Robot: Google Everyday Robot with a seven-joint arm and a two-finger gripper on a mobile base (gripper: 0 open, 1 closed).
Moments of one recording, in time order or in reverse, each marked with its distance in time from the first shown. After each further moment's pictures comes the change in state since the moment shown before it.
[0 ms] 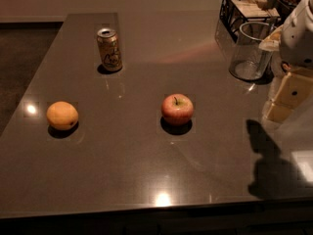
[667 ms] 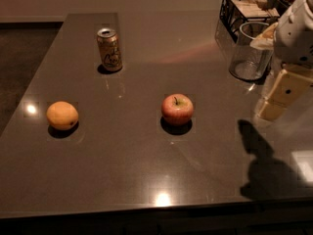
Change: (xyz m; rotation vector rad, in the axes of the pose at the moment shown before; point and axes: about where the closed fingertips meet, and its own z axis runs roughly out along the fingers) arm -0.018 0.003 -0.001 -0.015 -0.076 -0.027
